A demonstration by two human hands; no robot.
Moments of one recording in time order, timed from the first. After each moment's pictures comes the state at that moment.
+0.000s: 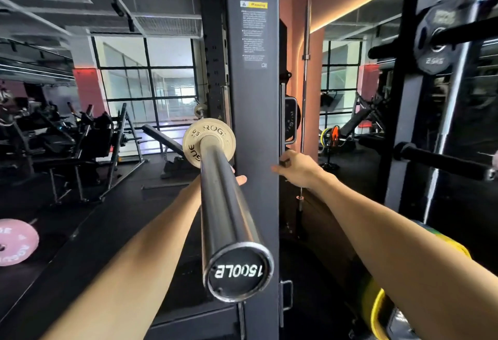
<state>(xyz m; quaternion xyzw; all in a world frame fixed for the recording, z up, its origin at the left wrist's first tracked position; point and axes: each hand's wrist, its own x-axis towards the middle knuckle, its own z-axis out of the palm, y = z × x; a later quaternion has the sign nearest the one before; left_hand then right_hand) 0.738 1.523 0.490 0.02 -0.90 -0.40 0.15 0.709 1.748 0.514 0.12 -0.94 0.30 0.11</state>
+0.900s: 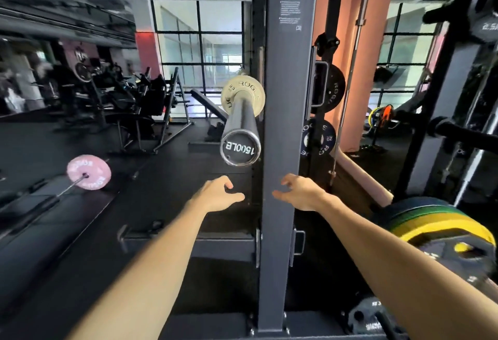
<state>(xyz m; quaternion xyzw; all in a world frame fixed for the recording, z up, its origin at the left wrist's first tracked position) 0.907 1.516 0.392 0.14 -0.95 -0.29 0.04 0.833 1.750 0.406 0.21 -0.95 0.24 -0.05</state>
